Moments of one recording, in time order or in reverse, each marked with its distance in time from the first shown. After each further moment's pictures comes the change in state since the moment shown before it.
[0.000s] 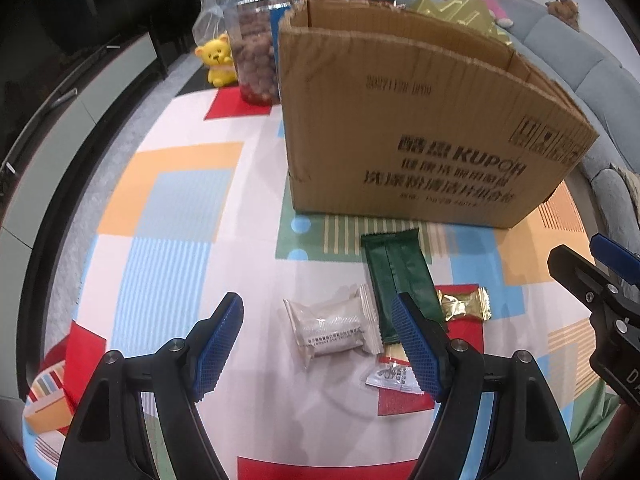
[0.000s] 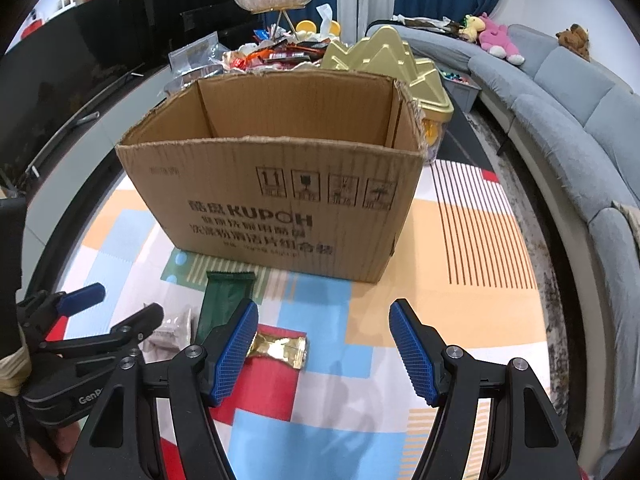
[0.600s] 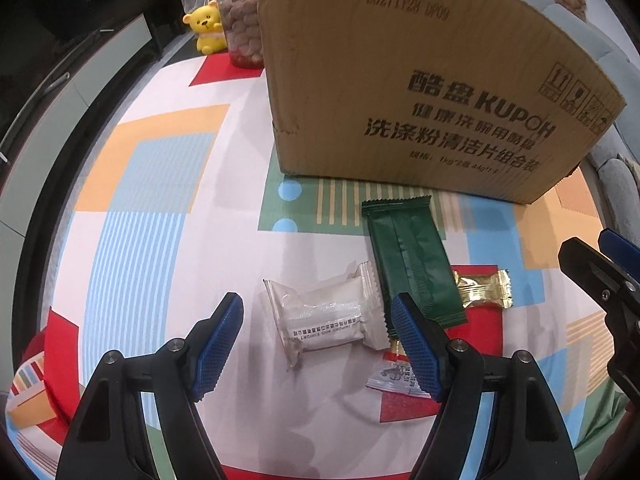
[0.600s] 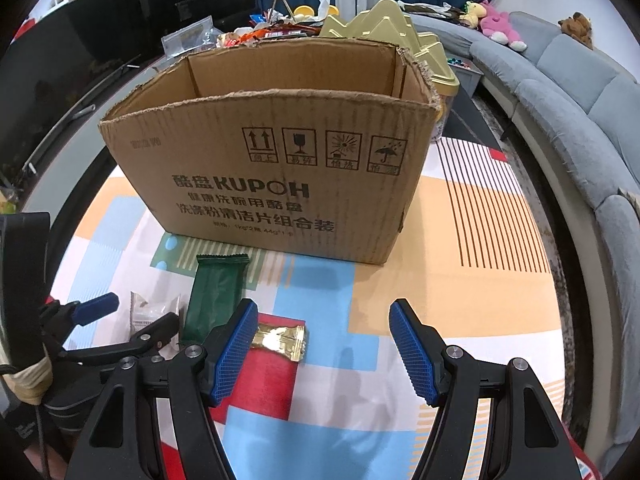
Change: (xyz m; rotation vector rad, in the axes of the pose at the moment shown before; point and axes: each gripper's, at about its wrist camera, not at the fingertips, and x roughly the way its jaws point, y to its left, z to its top) left arm 0.035 -0.005 -0.011 -0.007 0.070 0.000; right arm 0.022 0.000 -0.007 0.008 0.046 0.006
